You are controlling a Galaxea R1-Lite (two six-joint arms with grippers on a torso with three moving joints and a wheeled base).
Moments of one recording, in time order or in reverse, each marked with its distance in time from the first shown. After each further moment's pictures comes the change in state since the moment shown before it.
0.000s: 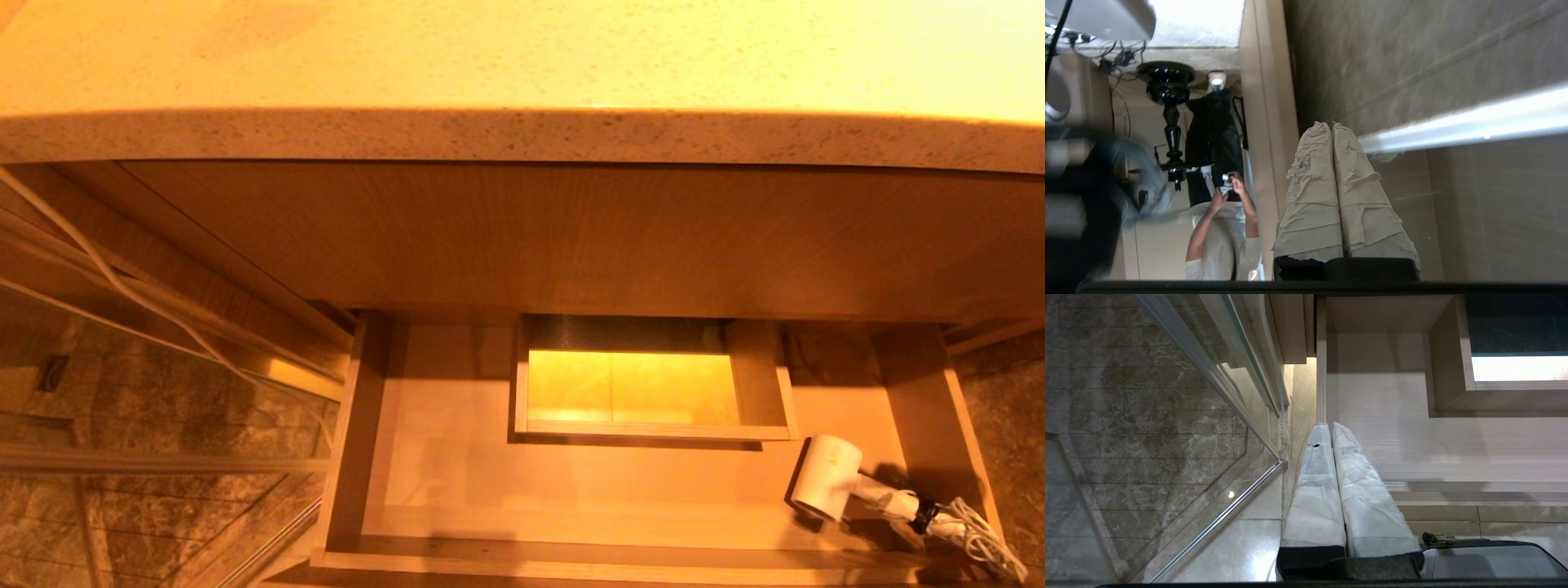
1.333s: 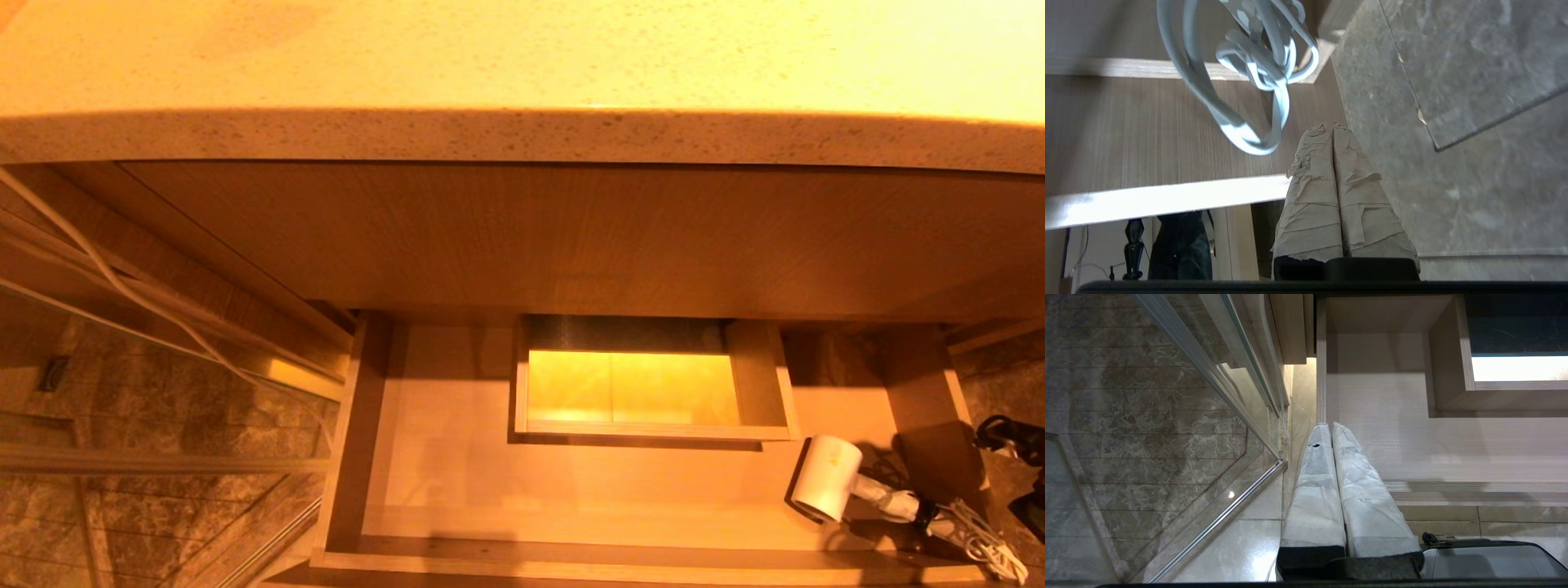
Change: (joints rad) left arm 0.000 0.000 0.000 -0.001 0.000 0.000; right arm 0.045 0.416 -0.150 -0.528 0.155 -0.020
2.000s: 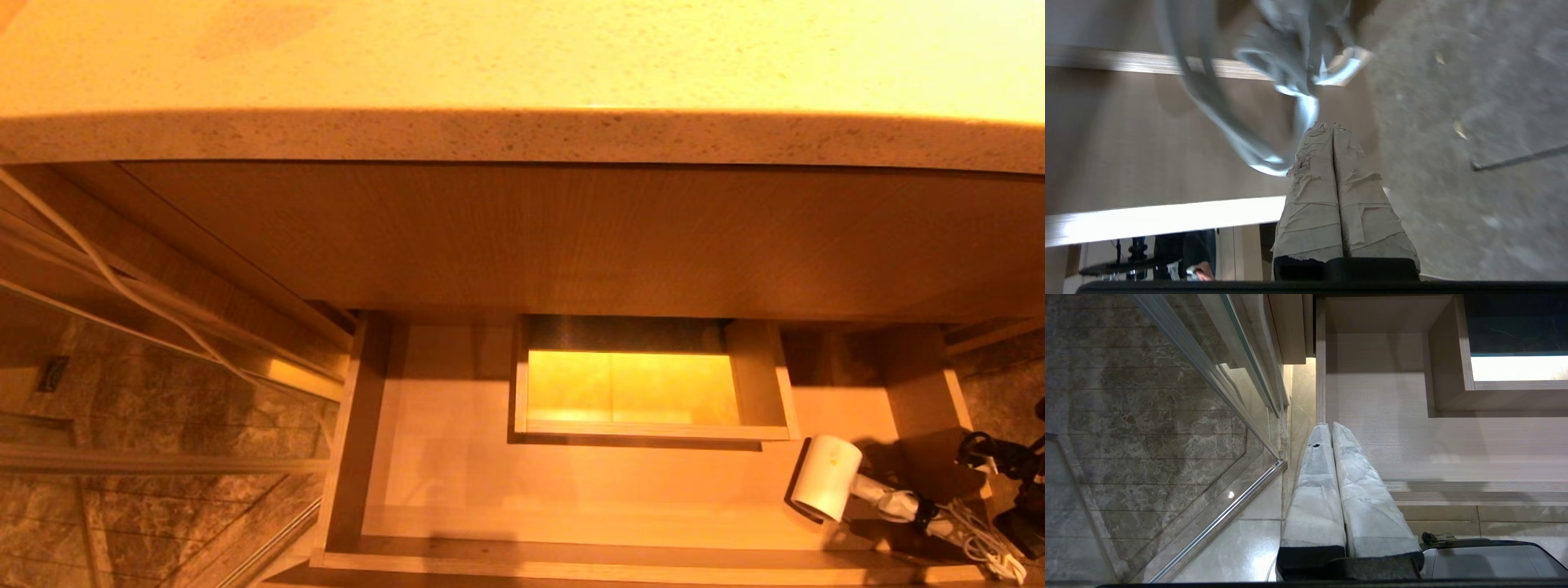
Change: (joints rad) left arm 0.000 0.000 0.000 0.000 0.000 0.000; right arm 0.018 0.096 -0.035 0.039 -0.015 -0.009
